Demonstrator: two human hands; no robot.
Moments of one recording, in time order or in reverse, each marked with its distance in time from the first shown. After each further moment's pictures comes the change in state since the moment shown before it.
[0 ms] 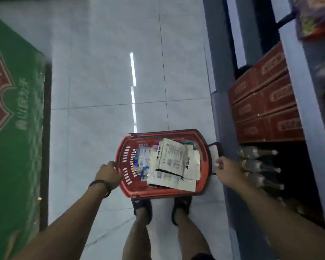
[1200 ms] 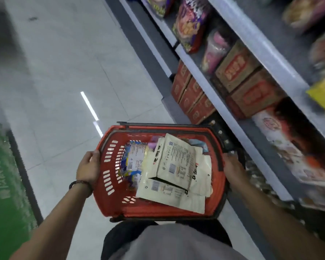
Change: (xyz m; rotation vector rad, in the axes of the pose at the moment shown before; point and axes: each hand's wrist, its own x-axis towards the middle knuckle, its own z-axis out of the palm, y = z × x) left_hand -0.137 0.065 -0.141 -0.463 0.121 0.303; right_hand -0.254 0.015 -0.071 0.805 0.394 0.497
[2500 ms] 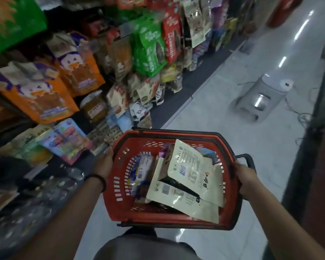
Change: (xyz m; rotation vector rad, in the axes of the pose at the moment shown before) left_hand -0.910 -0.231 0.426 1.021 -1.364 0.877; right_hand -0.688 0.893 -0.163 1.801 1.220 0.997
